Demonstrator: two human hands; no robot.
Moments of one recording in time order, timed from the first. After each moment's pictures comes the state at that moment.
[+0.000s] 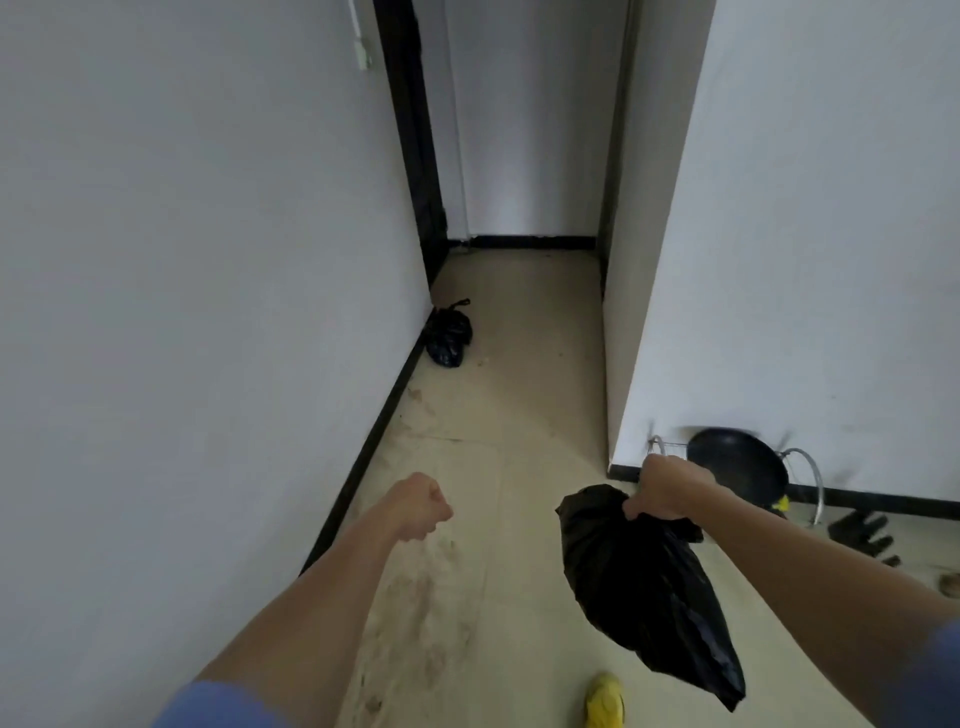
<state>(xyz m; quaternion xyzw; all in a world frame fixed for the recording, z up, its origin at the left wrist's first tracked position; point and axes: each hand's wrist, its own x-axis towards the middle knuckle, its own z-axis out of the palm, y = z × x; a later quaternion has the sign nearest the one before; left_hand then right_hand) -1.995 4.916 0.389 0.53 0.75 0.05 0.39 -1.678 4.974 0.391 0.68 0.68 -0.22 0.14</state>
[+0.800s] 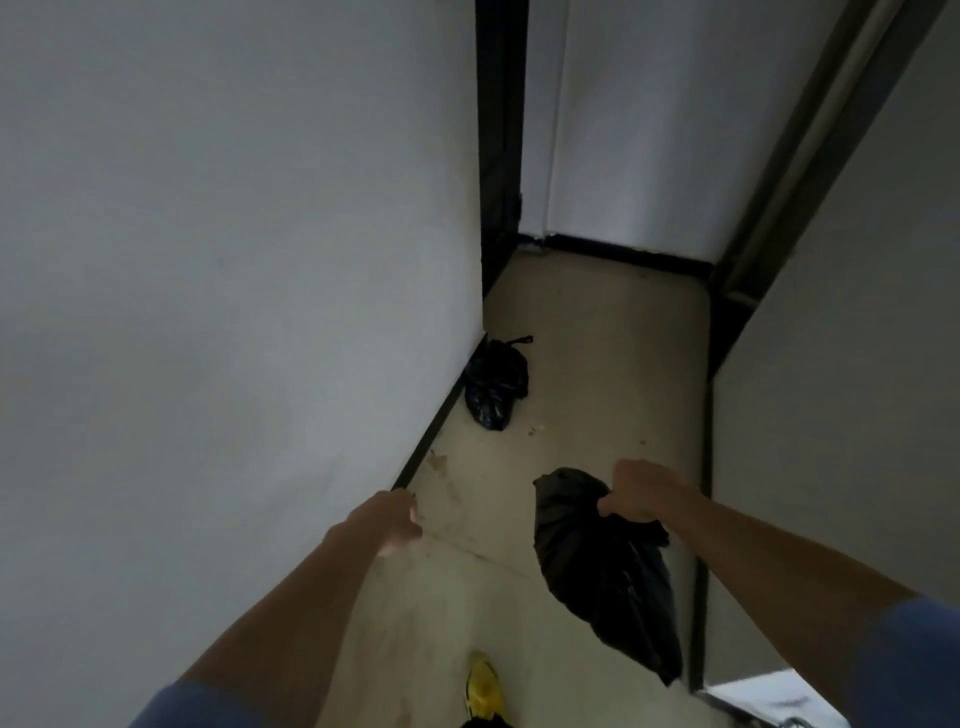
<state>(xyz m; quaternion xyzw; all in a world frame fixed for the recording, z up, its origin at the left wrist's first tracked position) -2.227 5.502 0.313 0.51 0.78 -0.06 0.35 -1.923 5.640 0.329 0.57 0.76 -0.23 0.22</state>
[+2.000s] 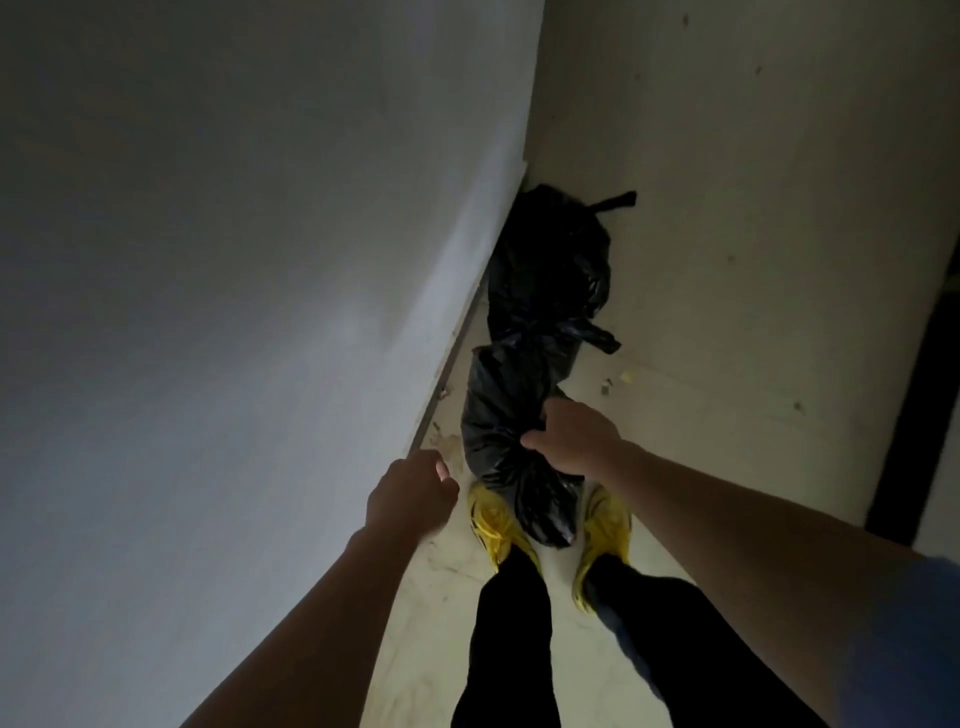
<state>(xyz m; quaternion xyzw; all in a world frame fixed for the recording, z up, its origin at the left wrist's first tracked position) -2.463 6.064 -0.054 0.35 0.81 -0.06 0.47 -2.302 6.182 -0.086 0.53 0.67 -0.43 0.29</state>
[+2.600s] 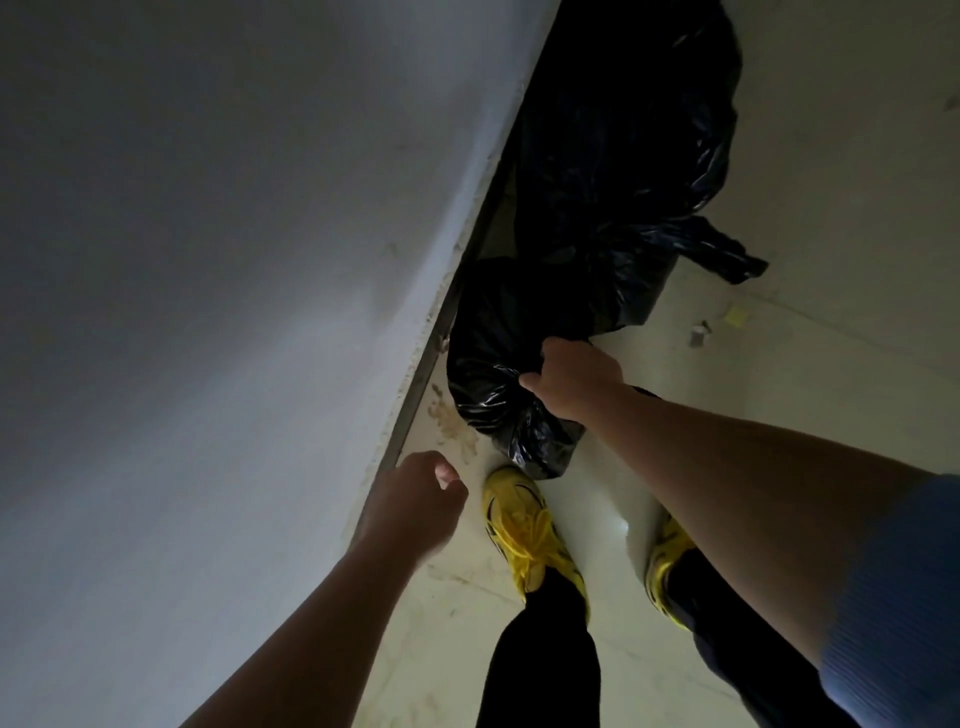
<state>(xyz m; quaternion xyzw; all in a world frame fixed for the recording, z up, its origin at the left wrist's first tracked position) -2.467 6.052 -0.284 0.27 0.81 -0.09 0.51 -2.342 6.199 -0.371 0.53 0.70 -0.38 0.30</state>
